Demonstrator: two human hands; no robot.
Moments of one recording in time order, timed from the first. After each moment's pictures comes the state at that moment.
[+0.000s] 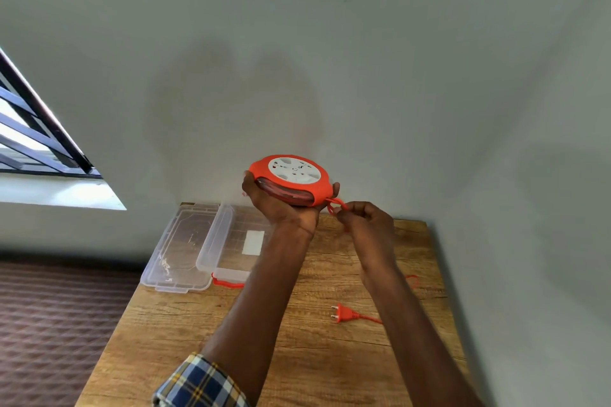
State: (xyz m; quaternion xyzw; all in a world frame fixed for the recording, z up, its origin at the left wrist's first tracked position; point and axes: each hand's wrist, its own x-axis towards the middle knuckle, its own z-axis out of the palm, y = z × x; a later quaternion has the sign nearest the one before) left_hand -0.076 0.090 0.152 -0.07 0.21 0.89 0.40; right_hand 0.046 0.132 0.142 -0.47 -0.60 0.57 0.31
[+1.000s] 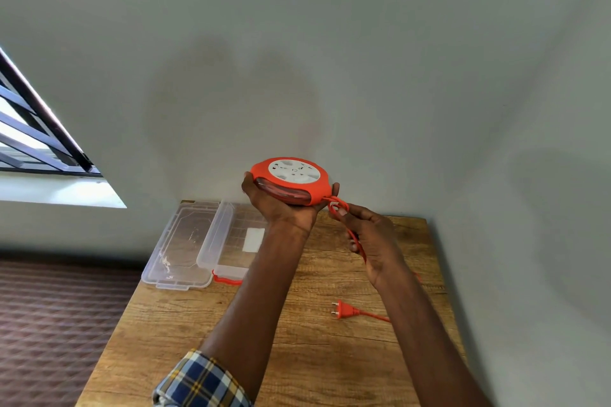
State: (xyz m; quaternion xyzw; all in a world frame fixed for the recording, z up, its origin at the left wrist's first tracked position) left_hand -0.084 0.089 0.143 -0.08 0.19 0.88 0.43; right_hand 0.061 0.141 0.134 -0.40 -0.51 0.72 0.25
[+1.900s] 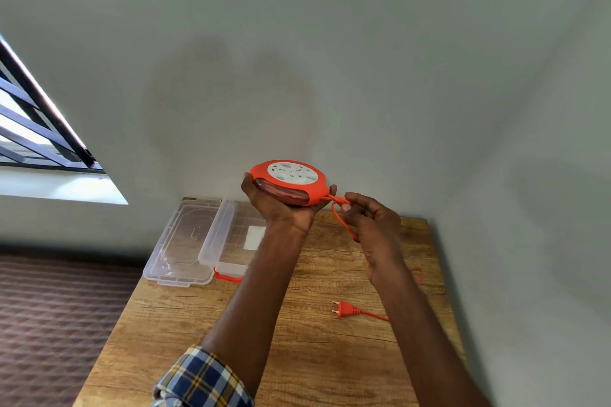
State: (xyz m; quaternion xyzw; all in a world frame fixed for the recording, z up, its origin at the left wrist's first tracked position) left_hand -0.086 0.082 0.140 -0.10 0.20 0.88 0.41; right_hand 0.055 0.131 0.147 -0.41 -0.53 0.66 0.32
